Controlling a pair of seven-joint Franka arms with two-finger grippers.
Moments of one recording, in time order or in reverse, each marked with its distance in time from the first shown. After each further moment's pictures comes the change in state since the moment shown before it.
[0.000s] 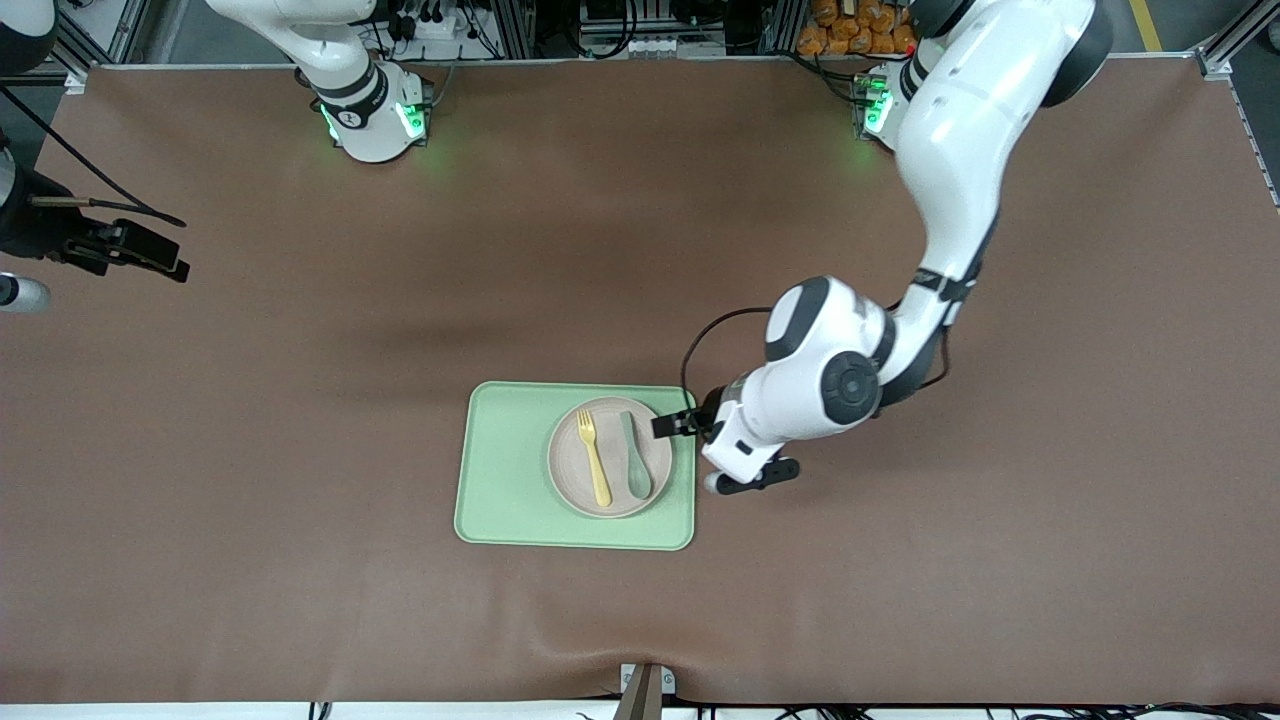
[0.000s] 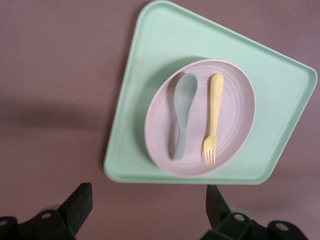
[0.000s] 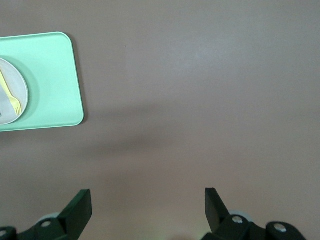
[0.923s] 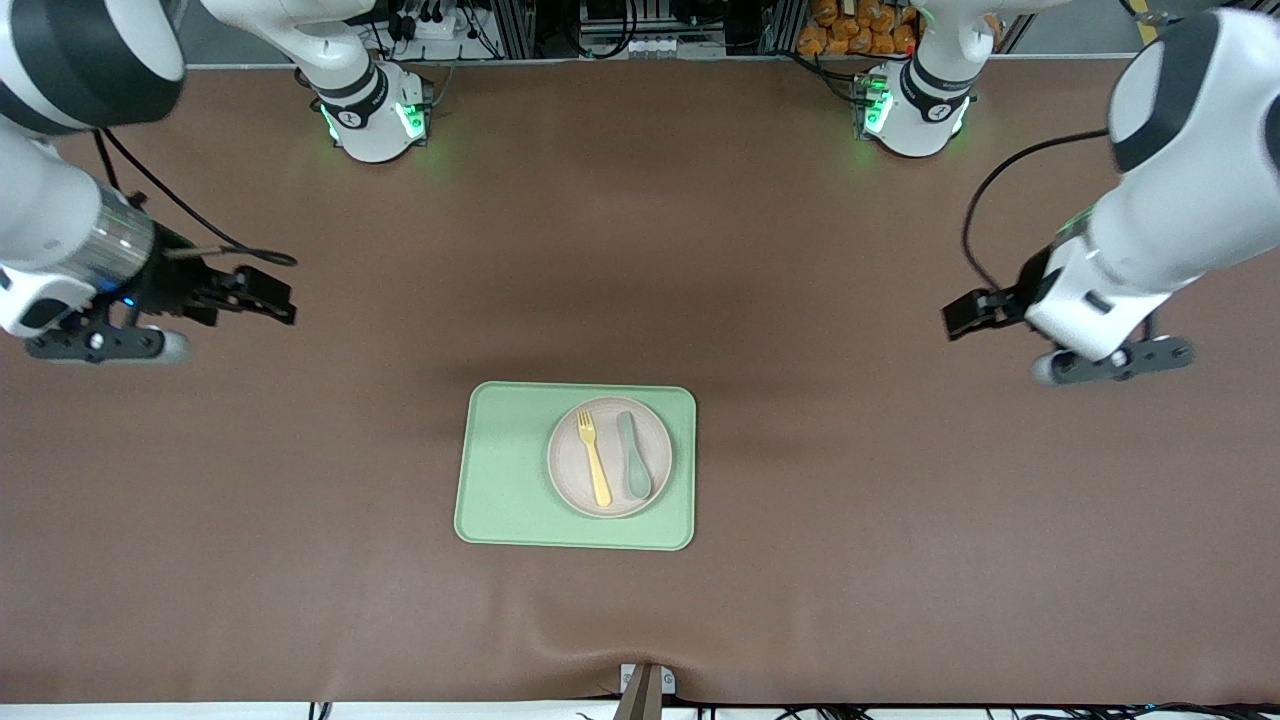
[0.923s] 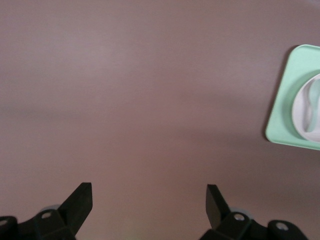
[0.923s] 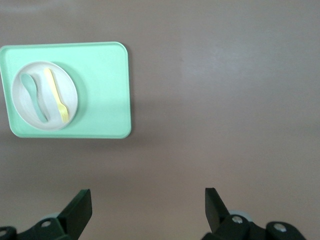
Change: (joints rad) left arm 0.346 -0.599 0.012 -0.256 0.250 -0.434 0.253; right arm 0.178 0.180 0.016 0.125 0.063 0.100 0.126
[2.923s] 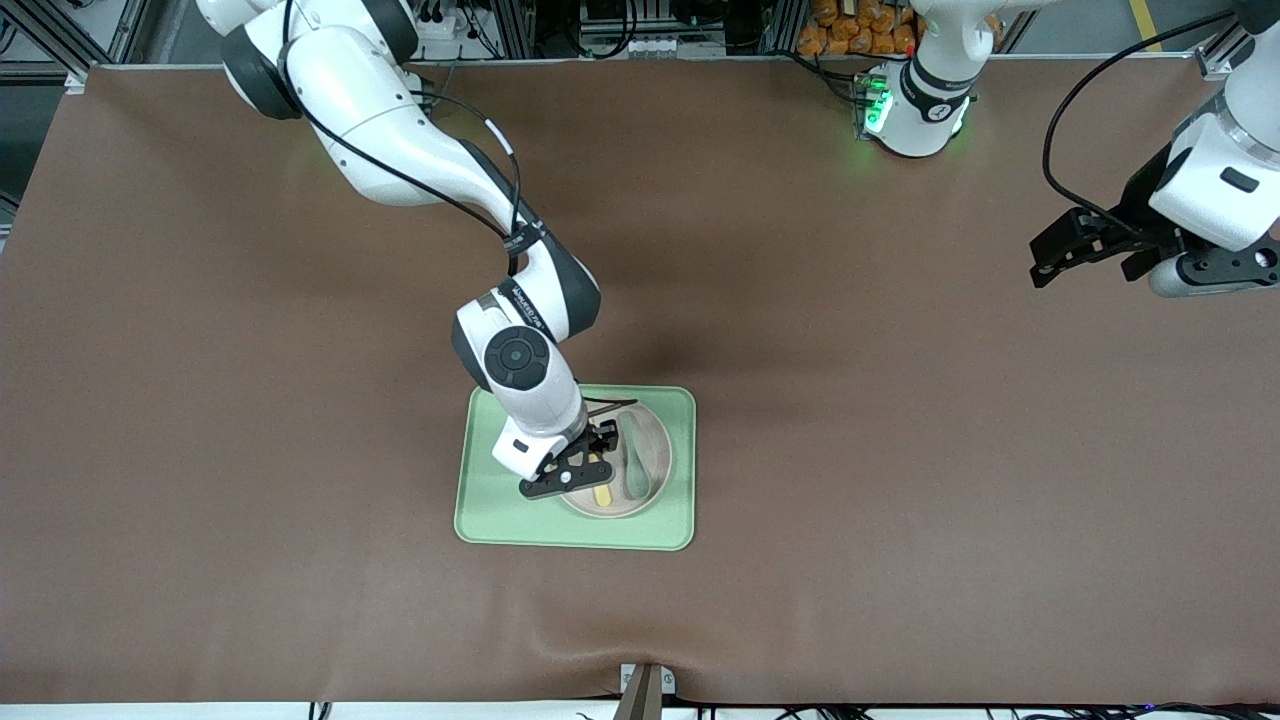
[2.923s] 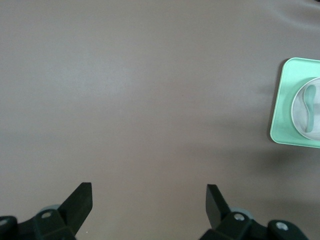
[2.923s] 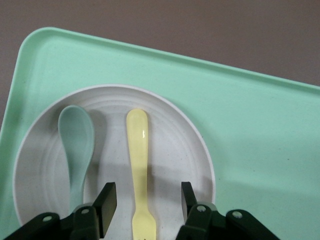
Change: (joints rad) left arm 0.059 -0.126 -0.003 -0.009 0.000 -0.010 0.104; right arm 0.411 0.727 -0.006 0.254 -0.128 0.657 0.153
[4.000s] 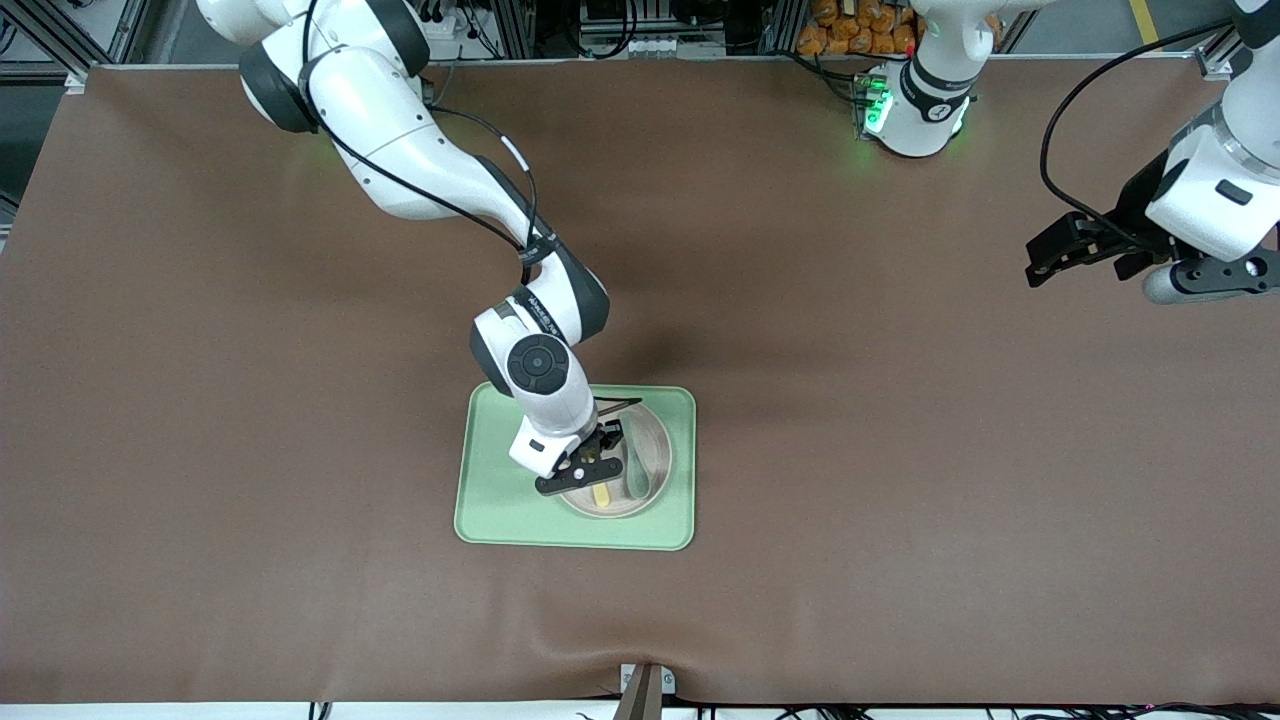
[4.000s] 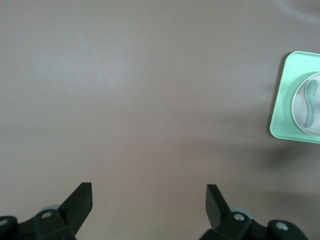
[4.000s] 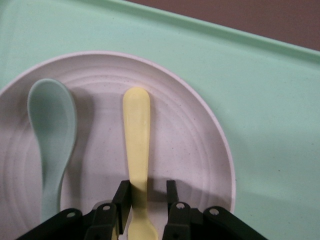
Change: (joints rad) left arm 0.014 0.006 0.004 -0.010 -0.025 -0.016 -0.001; right arm 0.014 0.057 -0.003 0.000 -0.021 0.027 0.000
